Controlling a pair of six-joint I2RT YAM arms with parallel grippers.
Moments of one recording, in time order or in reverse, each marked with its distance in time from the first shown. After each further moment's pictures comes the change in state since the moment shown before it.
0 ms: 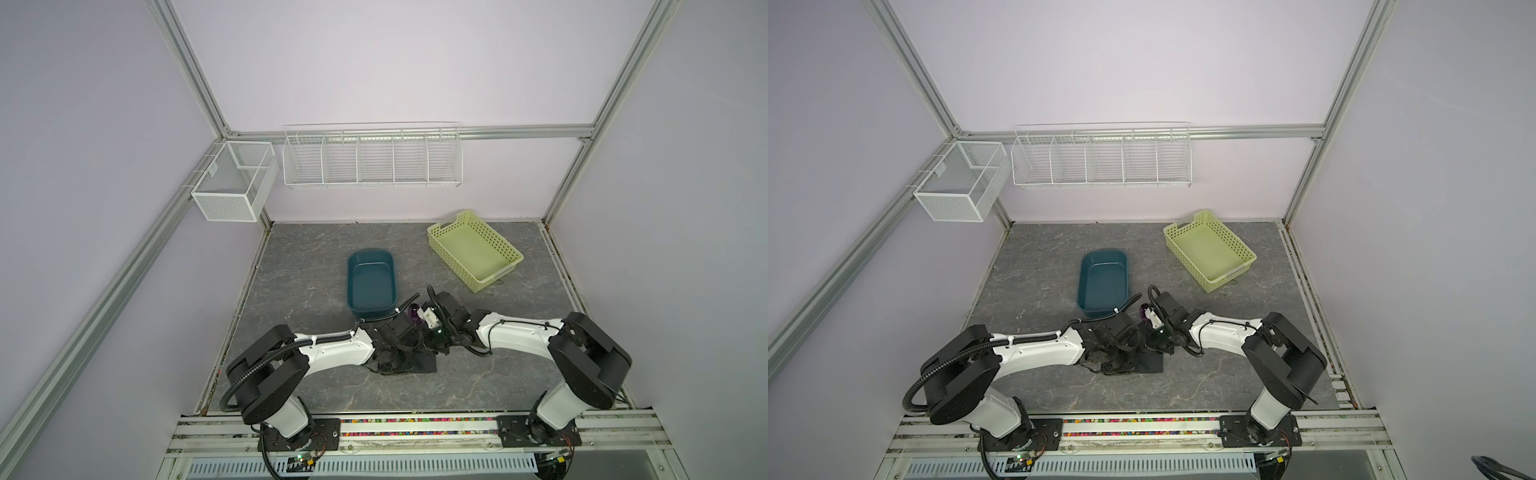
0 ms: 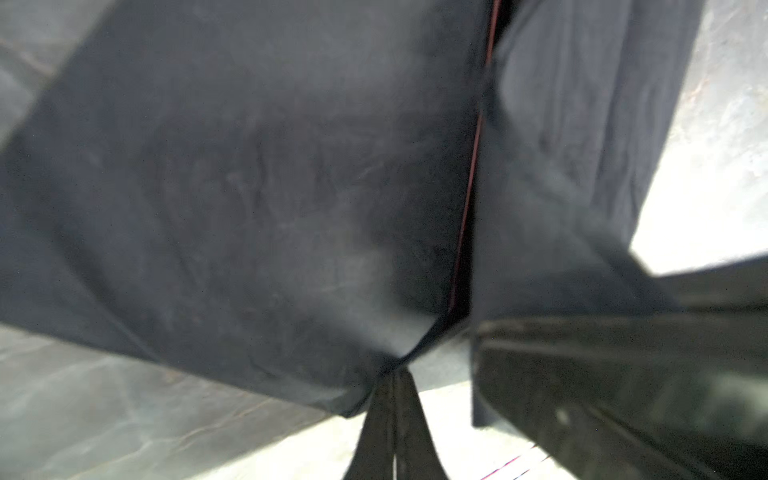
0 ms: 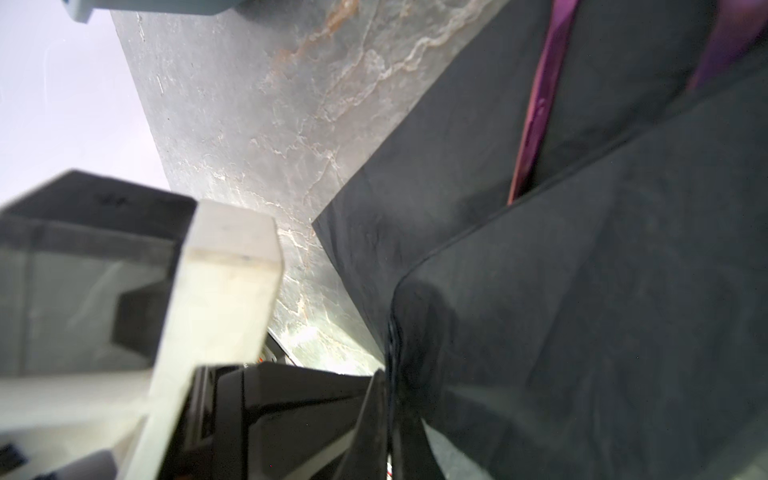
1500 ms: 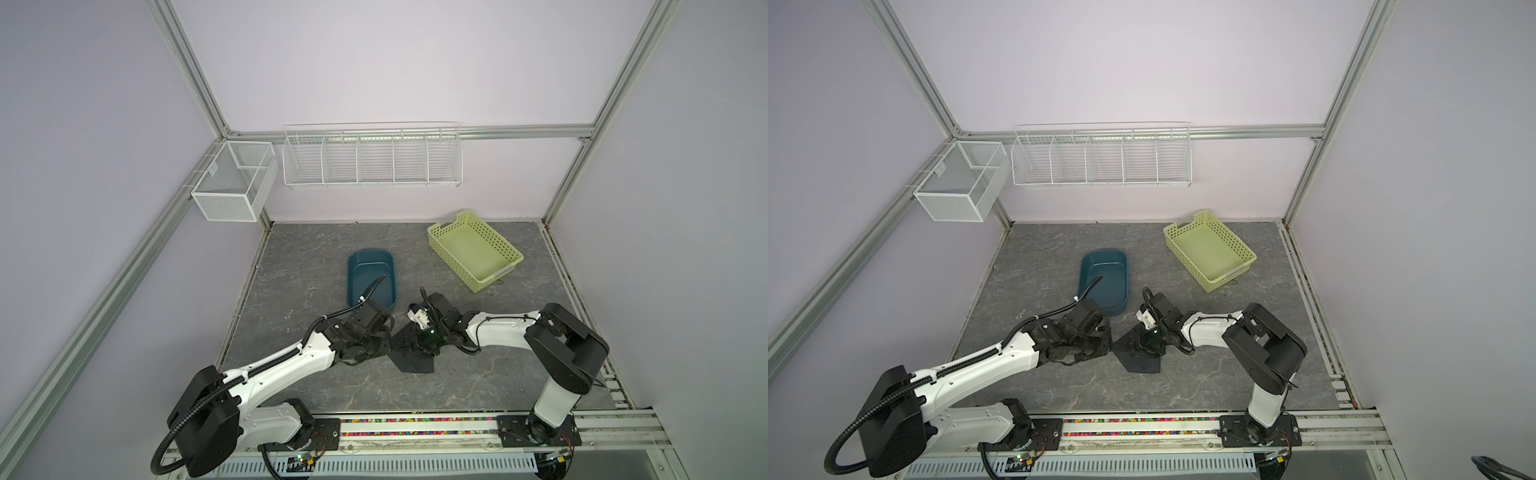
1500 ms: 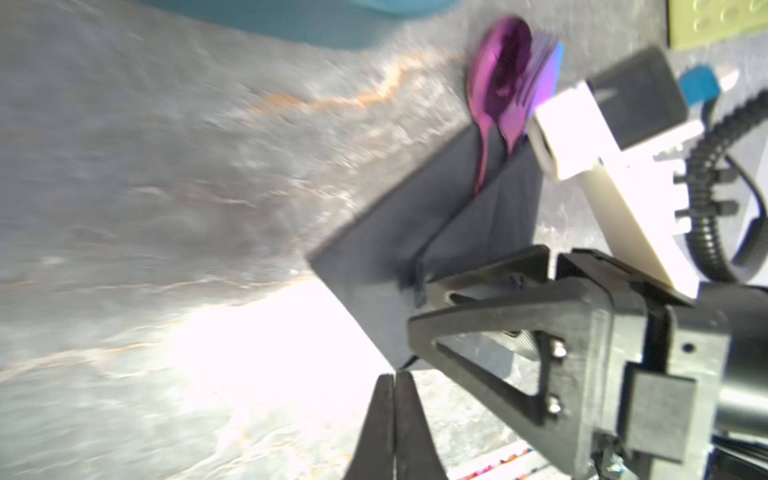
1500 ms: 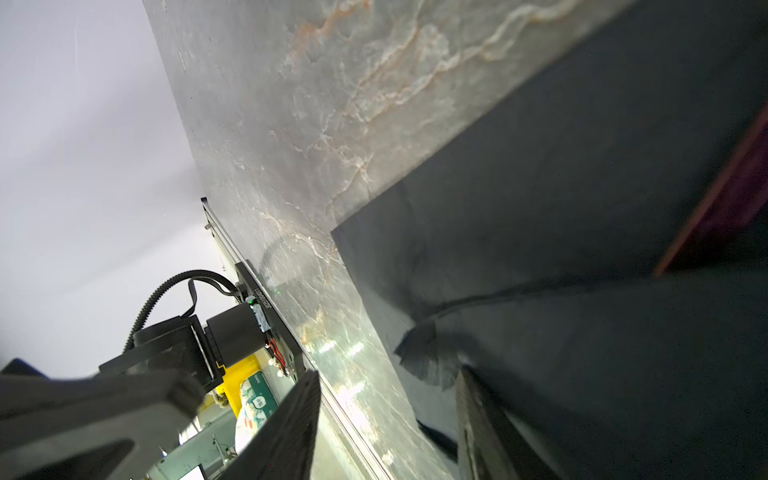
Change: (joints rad) left arm 0.161 -0.372 -0.043 -0.183 -0.177 -0.002; right arm 0.006 0.119 0.015 0.143 -0.102 0.010
